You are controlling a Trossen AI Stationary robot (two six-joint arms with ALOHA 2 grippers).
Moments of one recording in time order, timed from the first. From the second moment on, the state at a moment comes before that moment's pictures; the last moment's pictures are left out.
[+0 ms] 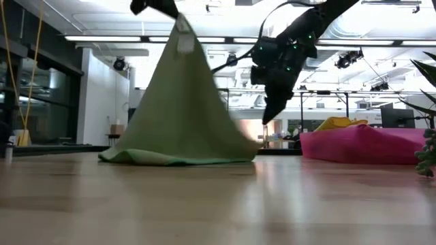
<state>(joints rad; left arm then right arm) 0.32 1.31 1.51 -0.90 -0.32 -0.29 -0.54 1.71 1.21 -0.65 -0.29 -0.29</state>
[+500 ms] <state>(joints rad) 0.34 1.45 1.45 -0.88 -0.40 -0.27 -0.37 1.71 1.05 -0.52 -0.41 -0.17</state>
